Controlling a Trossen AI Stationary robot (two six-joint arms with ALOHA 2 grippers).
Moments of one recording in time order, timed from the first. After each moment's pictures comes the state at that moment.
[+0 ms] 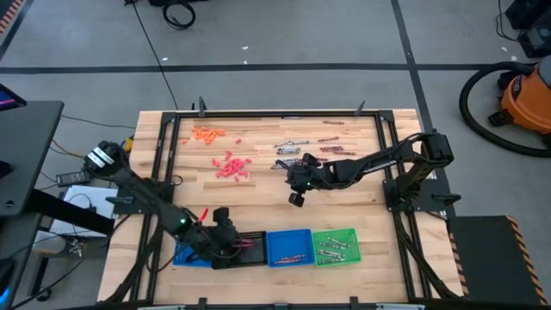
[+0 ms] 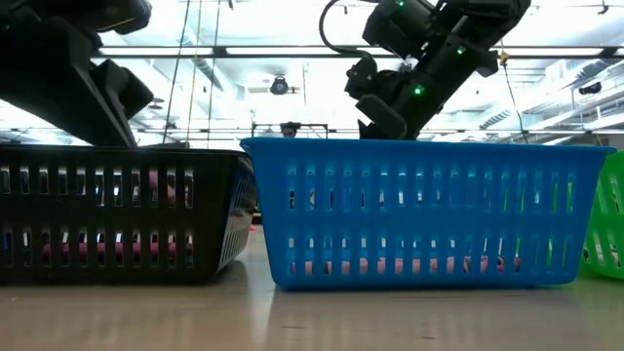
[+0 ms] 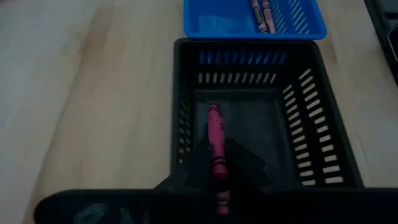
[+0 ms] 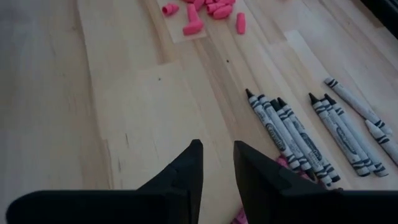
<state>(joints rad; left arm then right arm) -0.68 1.49 0.72 -0.10 -0.47 -0.59 0.03 1.67 0.91 -0.05 0.34 0.21</state>
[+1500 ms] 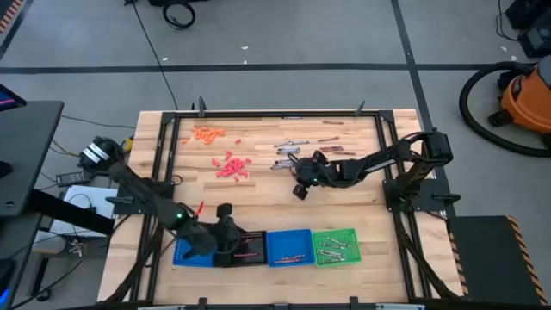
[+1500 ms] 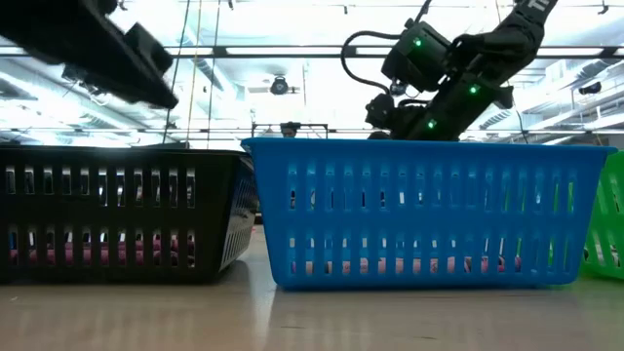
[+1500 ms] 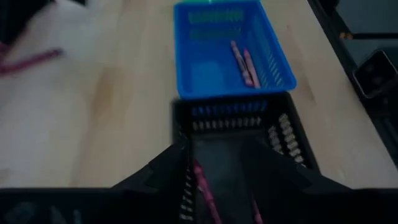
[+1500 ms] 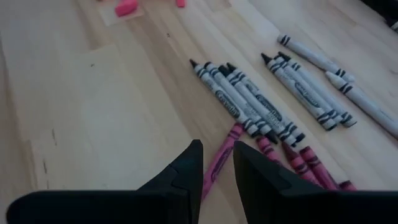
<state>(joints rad) -0.66 1.41 0.72 -0.02 -0.51 -0.41 -0.04 1.67 0.73 0.15 0.40 0.31</state>
